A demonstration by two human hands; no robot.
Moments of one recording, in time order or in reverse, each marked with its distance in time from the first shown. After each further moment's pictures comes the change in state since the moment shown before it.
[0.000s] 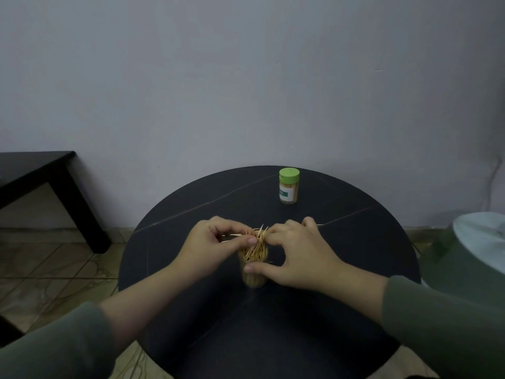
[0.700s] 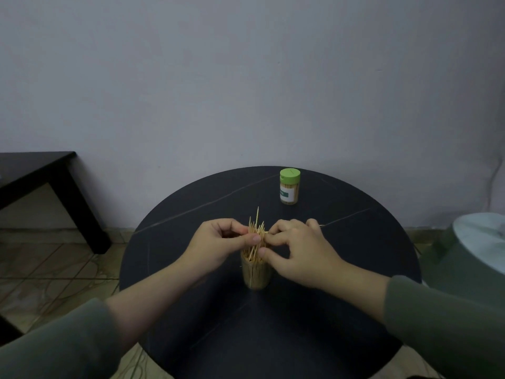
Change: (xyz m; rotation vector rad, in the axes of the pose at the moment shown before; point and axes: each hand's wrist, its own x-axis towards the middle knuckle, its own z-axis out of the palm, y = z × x) left_hand 0.005 0.004 0.008 -0.307 -0.017 -0.213; right_hand 0.001 0.004 0.000 0.127 0.018 0.039
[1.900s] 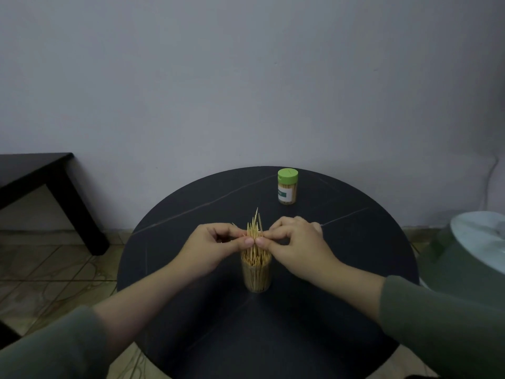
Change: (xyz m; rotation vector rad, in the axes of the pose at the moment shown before) left_hand -0.003 -0.003 -0.007 0.129 -0.034 0.058; right_hand 0.005 0.002 0.007 0.225 0.168 0.157
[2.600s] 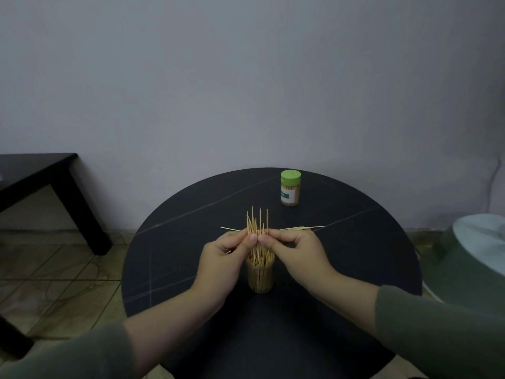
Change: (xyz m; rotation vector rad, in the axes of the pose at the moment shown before) left_hand -0.017 -0.010 0.038 -0.237 0.305 -0.039; right_hand -0.008 0.001 0.024 0.668 0.062 0.159
